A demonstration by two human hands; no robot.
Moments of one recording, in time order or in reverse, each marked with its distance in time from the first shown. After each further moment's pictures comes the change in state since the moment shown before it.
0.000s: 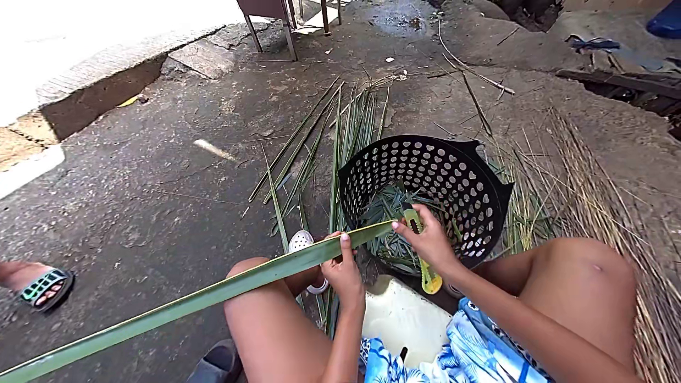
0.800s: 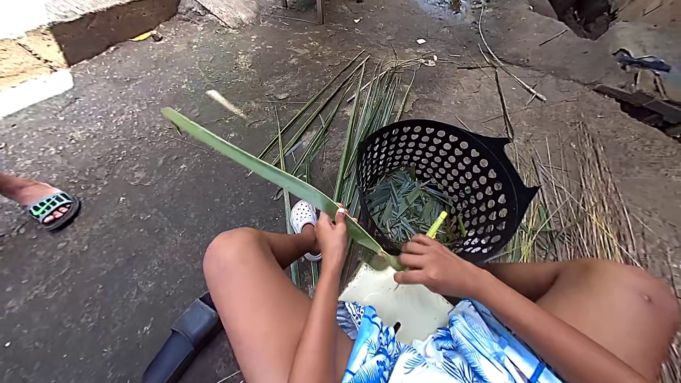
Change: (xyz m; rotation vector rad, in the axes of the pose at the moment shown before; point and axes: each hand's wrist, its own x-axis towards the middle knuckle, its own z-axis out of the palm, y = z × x) left_hand 0.039 0.007 -0.030 0.362 -0.183 -0.408; right_hand -0.003 0.058 -0.017 -0.618 -0.561 -1.379
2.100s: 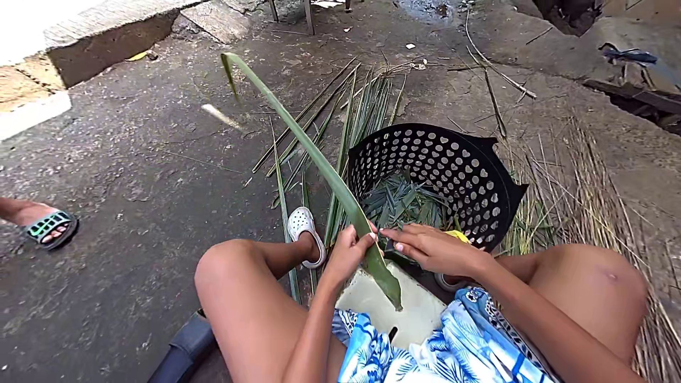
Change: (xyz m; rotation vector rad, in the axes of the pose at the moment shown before) left_hand -0.019 0.008 -0.007 0.143 -0.636 0.108; right_hand 0.043 0.001 -0.058 0.437 -0.500 0.795
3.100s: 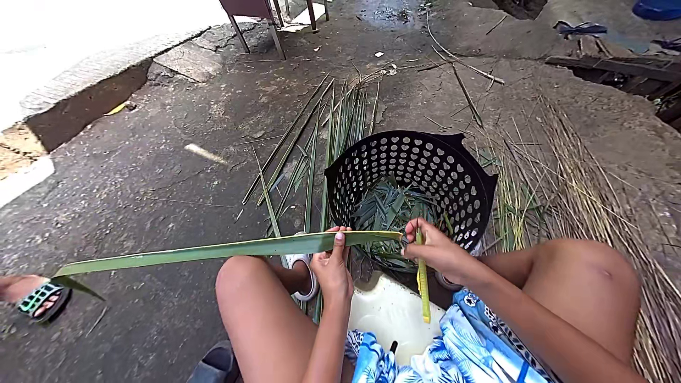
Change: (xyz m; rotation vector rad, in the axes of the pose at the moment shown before) left_hand 0.013 0.014 0.046 -0.578 0.690 0.099; right_hand -0.020 -0.008 0.009 0.964 0.505 0.410
